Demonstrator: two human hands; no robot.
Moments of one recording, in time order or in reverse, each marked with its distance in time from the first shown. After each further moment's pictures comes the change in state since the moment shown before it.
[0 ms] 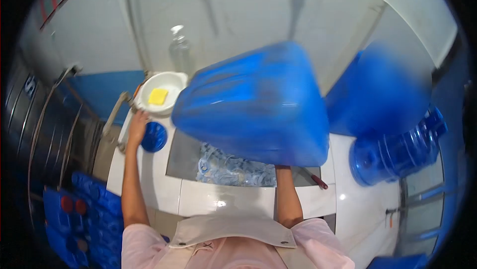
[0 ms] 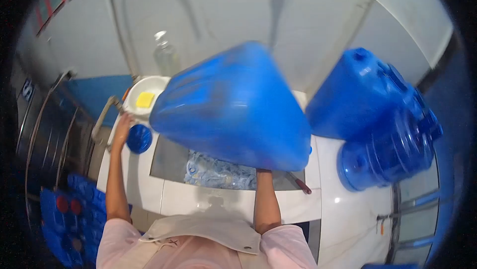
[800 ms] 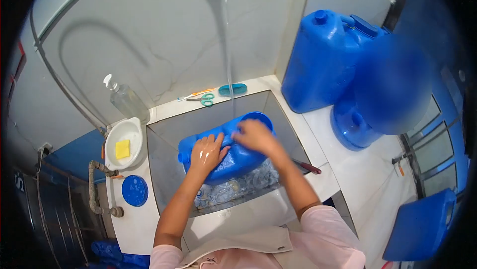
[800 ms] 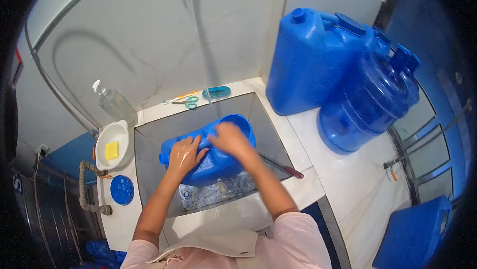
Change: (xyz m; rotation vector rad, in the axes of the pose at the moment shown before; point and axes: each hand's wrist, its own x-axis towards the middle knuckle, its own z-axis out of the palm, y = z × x) left_hand -0.075 0.250 0.215 0.400 -0.286 1.035; right_hand 0.047 -0.137 0.194 -1.865 -0.348 0.063
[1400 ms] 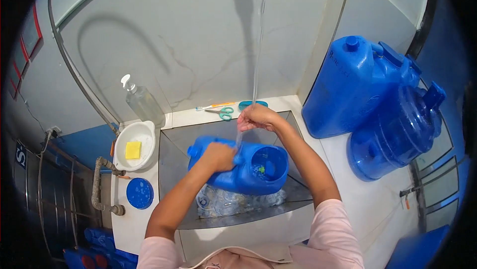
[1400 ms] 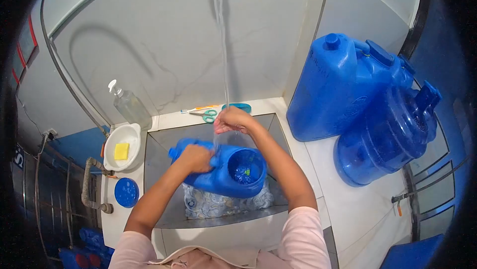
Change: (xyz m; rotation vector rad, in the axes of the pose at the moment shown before) left_hand 0.051 -0.035 -0.002 -0.038 -0.573 -0.012; right_hand 0.125 0.010 -0.033 1.111 -0.458 0.297
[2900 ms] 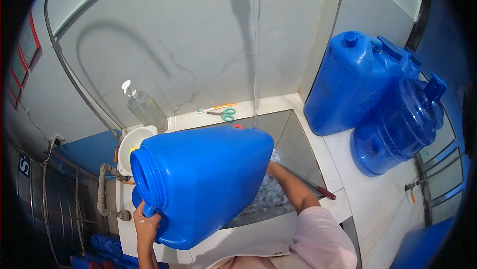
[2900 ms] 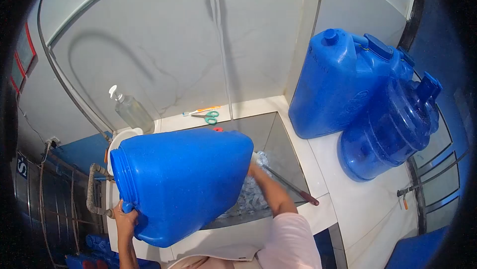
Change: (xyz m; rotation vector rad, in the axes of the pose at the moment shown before) left_hand -0.263 -0.009 -0.011 -1.158 0.780 -0.837; right_hand 0.066 0.270 -0.018 0.590 -0.125 0.071
